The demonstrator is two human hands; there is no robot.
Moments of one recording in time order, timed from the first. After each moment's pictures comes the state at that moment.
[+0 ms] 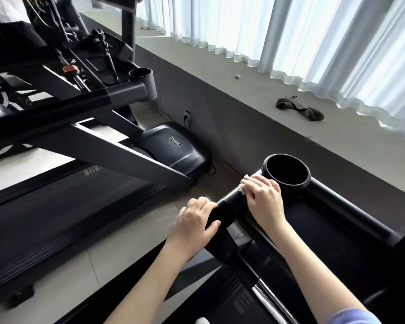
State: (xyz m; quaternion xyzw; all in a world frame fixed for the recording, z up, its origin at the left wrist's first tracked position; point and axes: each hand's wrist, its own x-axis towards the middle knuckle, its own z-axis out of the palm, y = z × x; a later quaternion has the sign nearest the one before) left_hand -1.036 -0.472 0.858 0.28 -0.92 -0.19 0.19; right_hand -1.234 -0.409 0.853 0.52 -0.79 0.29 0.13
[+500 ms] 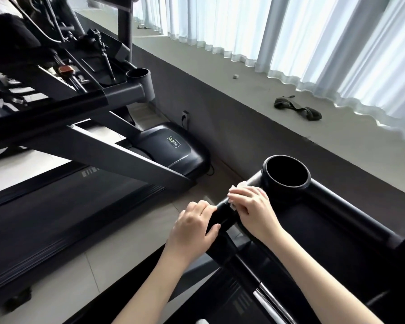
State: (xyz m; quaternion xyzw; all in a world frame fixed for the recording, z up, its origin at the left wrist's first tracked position) left_hand -1.036 -0.471 0.852 0.28 -0.92 -0.17 0.22; right_hand -1.224 -0.407 0.845 0.62 -0.72 0.30 0.10
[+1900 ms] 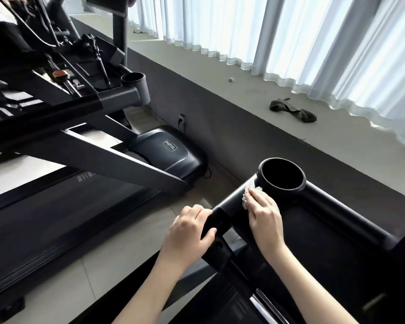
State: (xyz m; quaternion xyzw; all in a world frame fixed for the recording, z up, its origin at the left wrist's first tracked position) left_hand -1.037 -0.472 0.851 0.29 -0.91 -0.17 0.23; right_hand -1.232 -0.390 0.825 0.51 -0.78 0.32 0.17
